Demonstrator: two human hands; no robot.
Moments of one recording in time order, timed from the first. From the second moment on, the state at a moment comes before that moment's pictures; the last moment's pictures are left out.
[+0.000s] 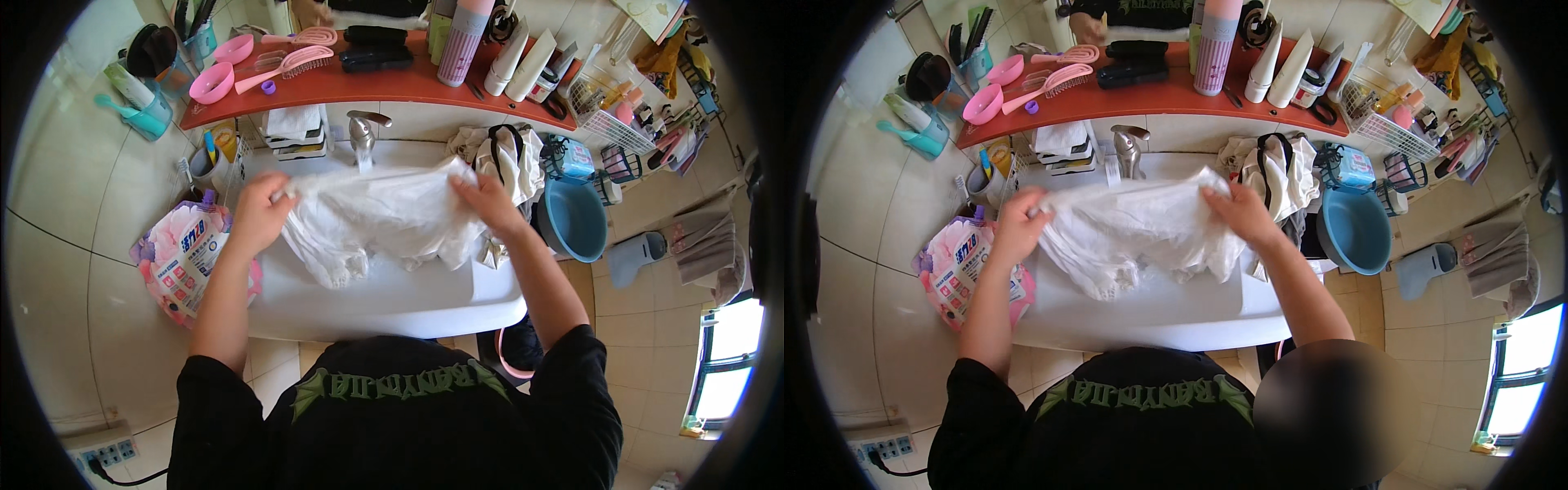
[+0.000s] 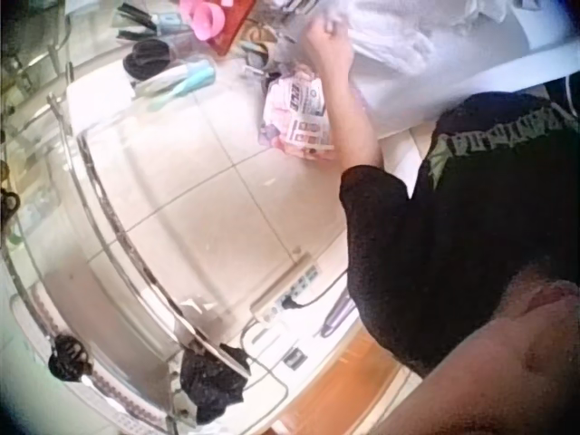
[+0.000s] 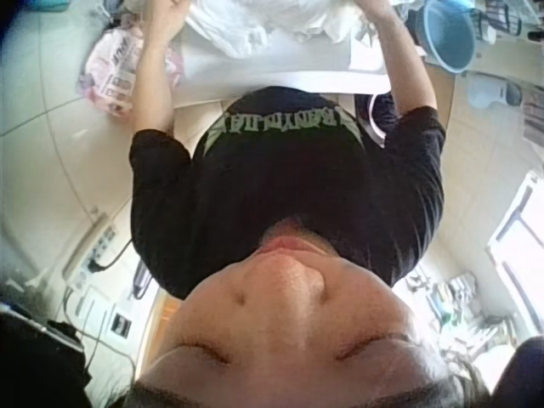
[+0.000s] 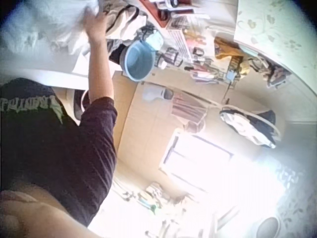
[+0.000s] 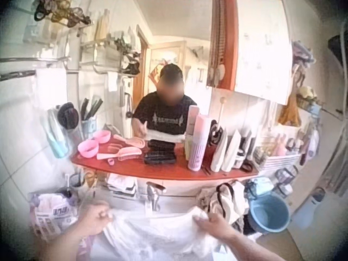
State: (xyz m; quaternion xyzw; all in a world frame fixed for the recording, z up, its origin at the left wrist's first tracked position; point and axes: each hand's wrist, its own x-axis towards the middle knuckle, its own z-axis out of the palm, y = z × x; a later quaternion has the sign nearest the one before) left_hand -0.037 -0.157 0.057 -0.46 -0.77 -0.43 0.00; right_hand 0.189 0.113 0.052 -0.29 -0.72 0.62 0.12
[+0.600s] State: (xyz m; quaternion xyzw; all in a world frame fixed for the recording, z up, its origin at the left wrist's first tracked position) left_hand -0.010 -0.116 0.060 -0.32 -0.72 -0.57 -0.22; right_hand 0.164 0.086 0.065 -0.24 -0.73 0.64 0.02
